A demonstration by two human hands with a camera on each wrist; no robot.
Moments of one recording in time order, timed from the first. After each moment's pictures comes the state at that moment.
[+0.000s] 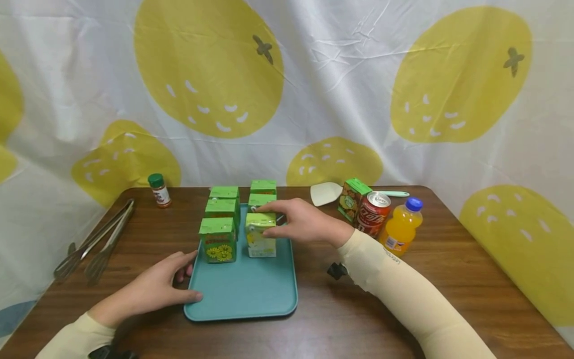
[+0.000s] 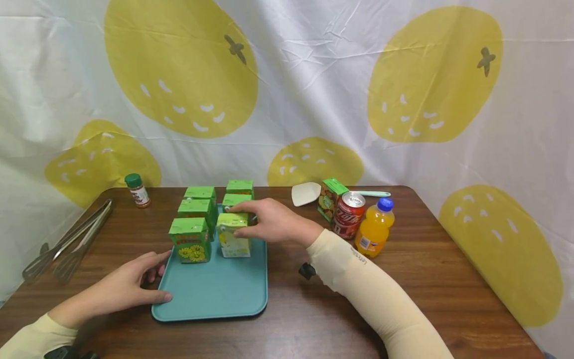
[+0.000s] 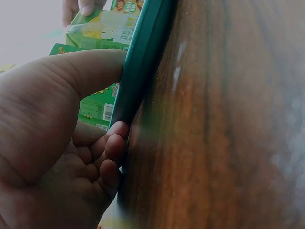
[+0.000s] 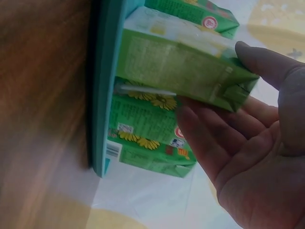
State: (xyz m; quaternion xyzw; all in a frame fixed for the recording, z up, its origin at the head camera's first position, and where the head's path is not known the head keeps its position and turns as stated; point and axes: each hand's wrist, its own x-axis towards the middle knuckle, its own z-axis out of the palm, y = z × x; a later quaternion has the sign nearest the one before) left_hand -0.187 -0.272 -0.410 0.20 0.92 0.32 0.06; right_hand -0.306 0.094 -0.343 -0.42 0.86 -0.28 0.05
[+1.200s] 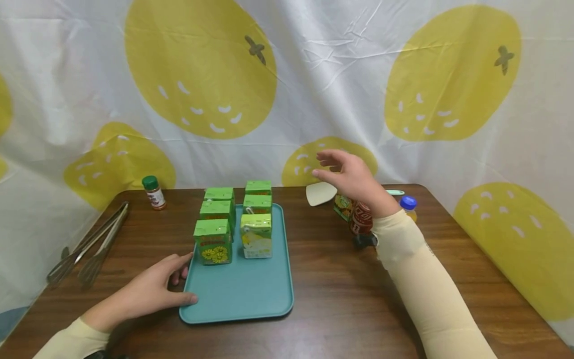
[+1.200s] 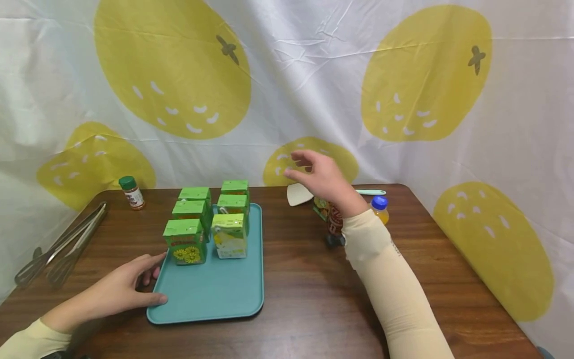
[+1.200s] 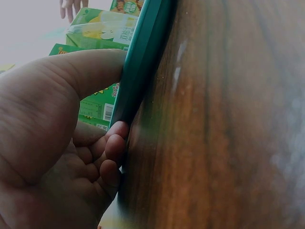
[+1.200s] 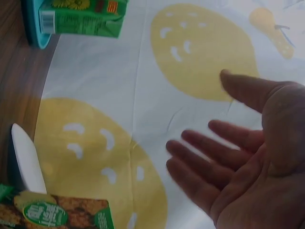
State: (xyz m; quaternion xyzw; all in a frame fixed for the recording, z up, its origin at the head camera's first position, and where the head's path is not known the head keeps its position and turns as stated) left_hand -0.187 -0.272 -0.411 0.20 0.92 0.33 0.06; right_hand -0.339 0.192 -0.281 -0.23 0.89 -0.39 -0.08
